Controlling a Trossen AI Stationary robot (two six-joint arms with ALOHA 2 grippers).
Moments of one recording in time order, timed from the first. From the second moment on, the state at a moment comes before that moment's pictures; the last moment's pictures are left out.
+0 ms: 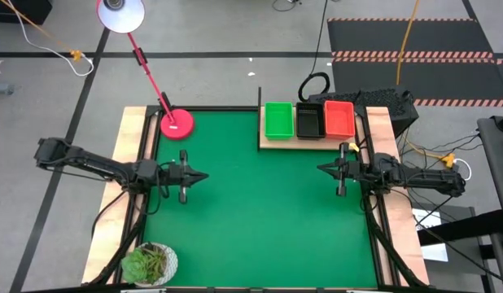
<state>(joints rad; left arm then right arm) -0.14 0.74 0.01 0.71 -0.17 0.12 -0.06 0.00 0.02 0.01 0.02 -0.27</state>
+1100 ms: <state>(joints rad) -0.13 0.03 0.01 0.03 -0.13 0.17 -0.06 0.01 0.02 0.01 0.02 -0.27</state>
